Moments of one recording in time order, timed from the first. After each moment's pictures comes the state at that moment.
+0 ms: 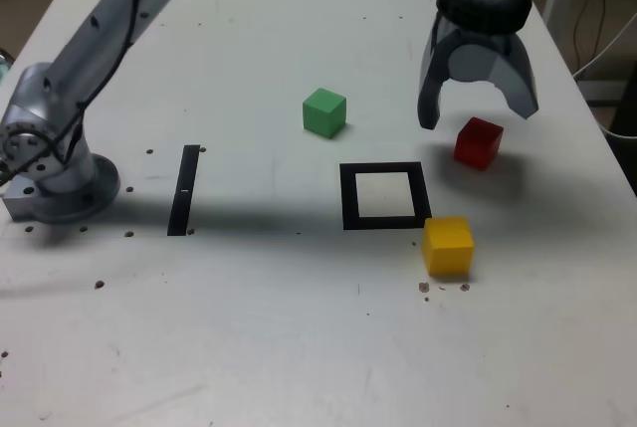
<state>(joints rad) 0.08 2.37 -2.24 1.57 0.06 0.28</state>
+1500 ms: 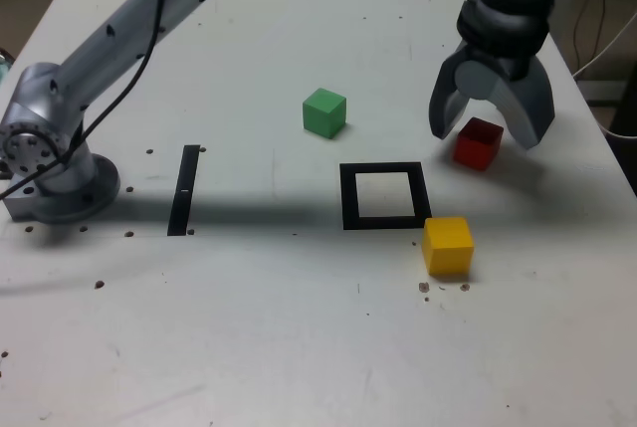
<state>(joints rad) 0.08 2.47 -2.32 1.55 0.08 0.67</state>
